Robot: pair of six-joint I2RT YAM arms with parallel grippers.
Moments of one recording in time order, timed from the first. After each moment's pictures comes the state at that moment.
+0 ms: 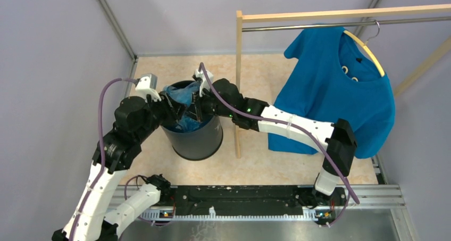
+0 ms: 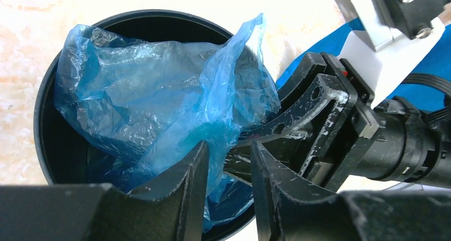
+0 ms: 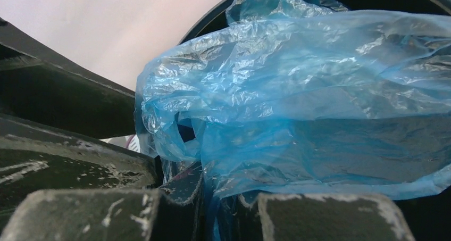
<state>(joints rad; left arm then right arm) -0.45 0.75 1.18 -0.75 -0.02 -0.49 1.08 1.71 1.55 -0.13 -0.10 0.47</state>
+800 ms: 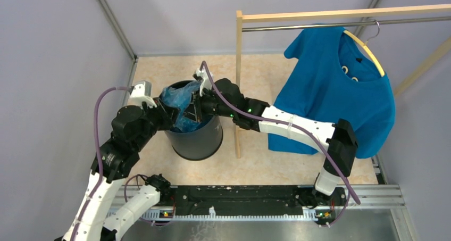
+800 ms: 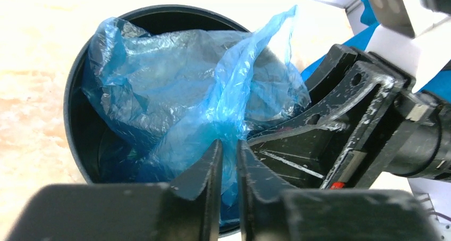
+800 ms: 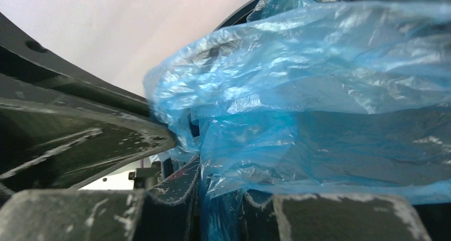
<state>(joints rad) -0.45 0.66 1.11 -0.73 -0.09 -0.50 1.08 1.71 1.53 -0.08 -0.15 0.52</state>
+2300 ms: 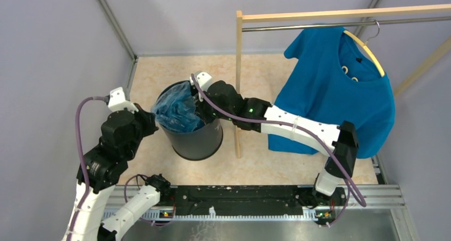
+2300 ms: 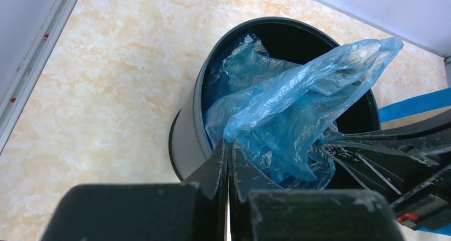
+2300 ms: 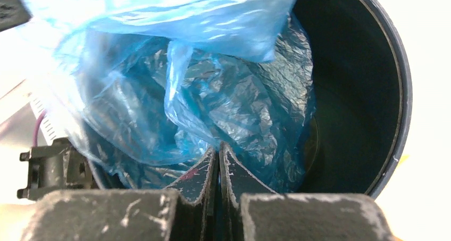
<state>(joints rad) -0.45 0.65 1.24 -1.00 -0.43 -0.56 1.13 1.68 1.62 -0.36 0.07 0.21</state>
